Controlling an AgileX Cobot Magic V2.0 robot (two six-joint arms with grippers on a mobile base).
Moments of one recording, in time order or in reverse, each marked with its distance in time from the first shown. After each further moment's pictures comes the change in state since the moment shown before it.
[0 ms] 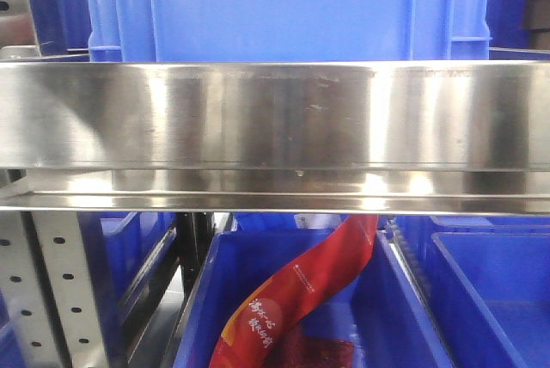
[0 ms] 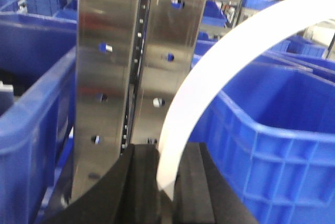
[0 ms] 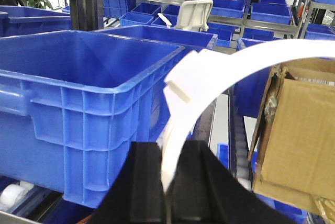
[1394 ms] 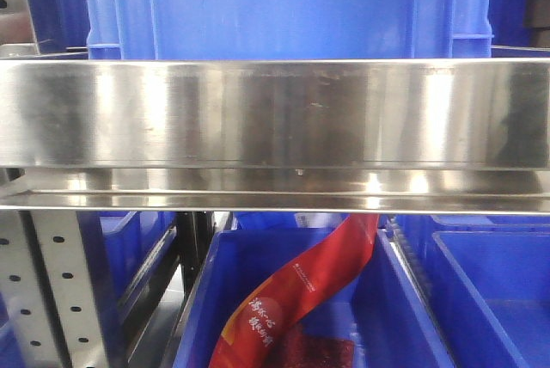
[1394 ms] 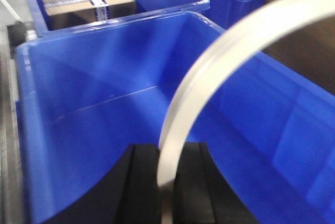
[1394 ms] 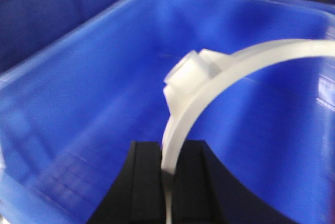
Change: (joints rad) left arm -0.300 0.968 -1.136 0.014 0.529 0.078; right arm 0.178 1.085 -0.956 0.257 0.272 -0.086
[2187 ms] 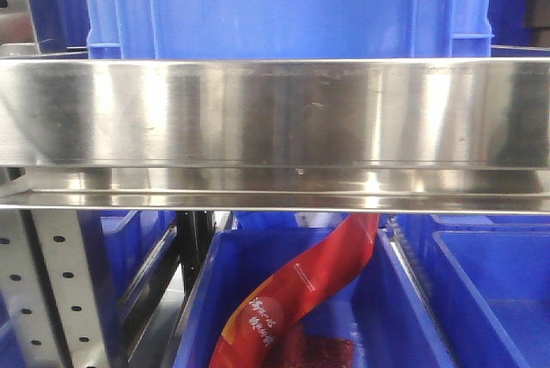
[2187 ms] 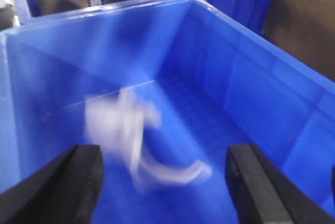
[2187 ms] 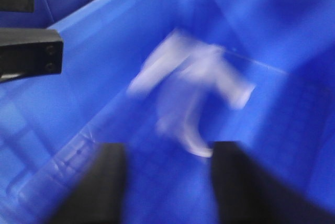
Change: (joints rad) left arm -0.002 0.111 -0.072 -0.036 0.013 -0.002; right arm 0.022 0.119 -0.069 0.011 0.045 -0.008
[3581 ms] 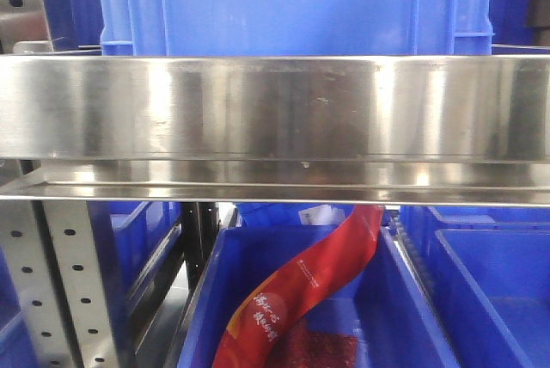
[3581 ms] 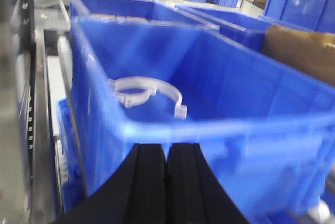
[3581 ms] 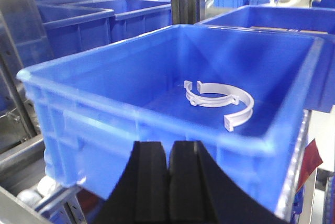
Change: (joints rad) left arm 0.000 -0.786 1.030 -0.105 -0.531 -0.003; right arm 0.002 -0.798 0.946 0.009 -0.597 -0.001
